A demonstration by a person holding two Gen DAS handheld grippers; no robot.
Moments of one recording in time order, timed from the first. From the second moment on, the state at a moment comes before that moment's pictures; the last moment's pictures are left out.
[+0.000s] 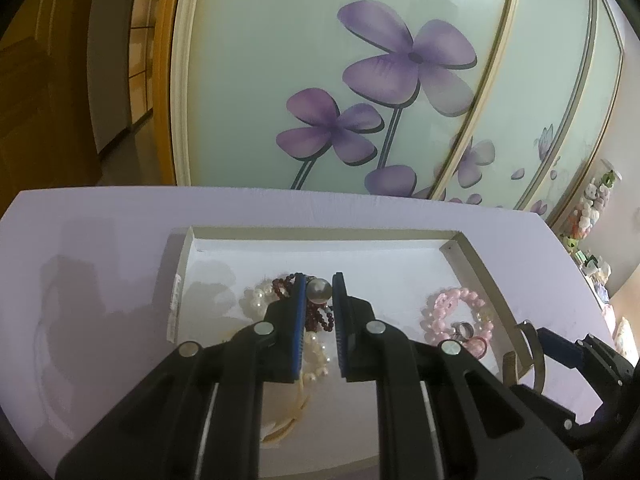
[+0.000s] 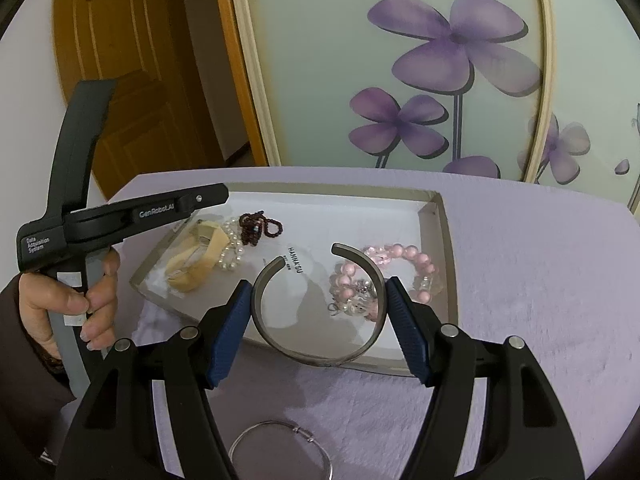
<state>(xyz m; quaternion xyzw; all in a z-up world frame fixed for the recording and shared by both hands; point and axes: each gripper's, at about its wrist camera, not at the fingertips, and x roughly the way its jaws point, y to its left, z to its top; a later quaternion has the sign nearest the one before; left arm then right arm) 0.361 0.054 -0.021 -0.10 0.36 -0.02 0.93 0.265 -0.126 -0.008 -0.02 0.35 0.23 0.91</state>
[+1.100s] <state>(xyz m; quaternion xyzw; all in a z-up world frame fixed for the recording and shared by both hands) 0.332 0.082 -0.002 -0.13 0.31 0.00 0.94 0.308 -0.114 -0.039 -0.04 0.39 0.20 0.90</state>
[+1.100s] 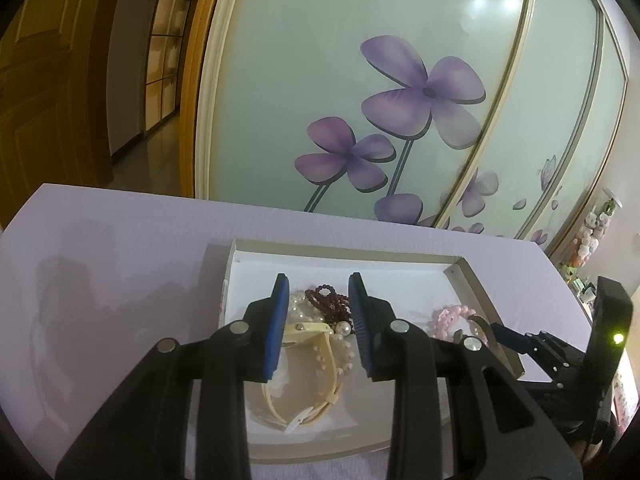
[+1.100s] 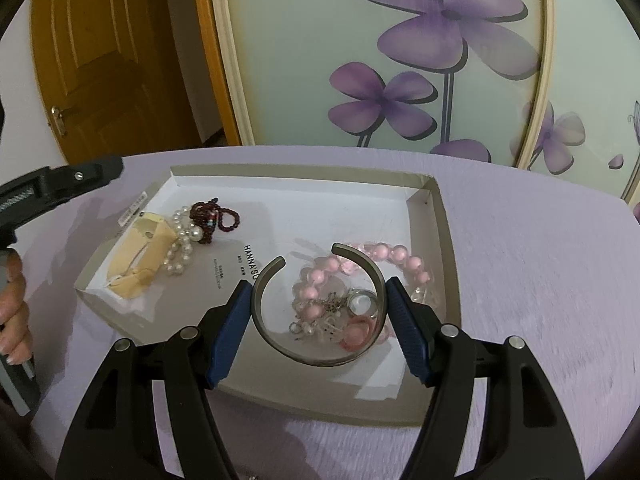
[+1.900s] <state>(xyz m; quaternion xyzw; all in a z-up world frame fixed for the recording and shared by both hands) 0.312 0.078 -0.001 -0.13 0.32 0.00 0.94 0.279 -0.120 -0.027 -0.04 0.37 0.20 0.91</state>
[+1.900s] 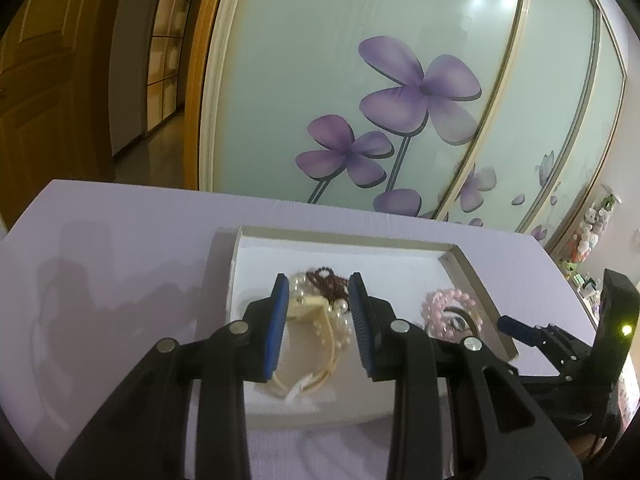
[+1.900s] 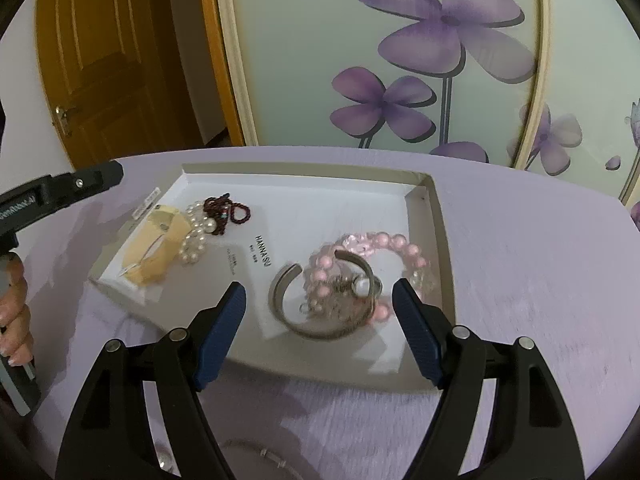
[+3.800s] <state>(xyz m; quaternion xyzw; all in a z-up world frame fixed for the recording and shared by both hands) 0.203 -0.061 -0.073 -0.05 0.43 -0.04 0.90 0.121 -0.196 -0.031 0.04 0.37 0.19 0.91</state>
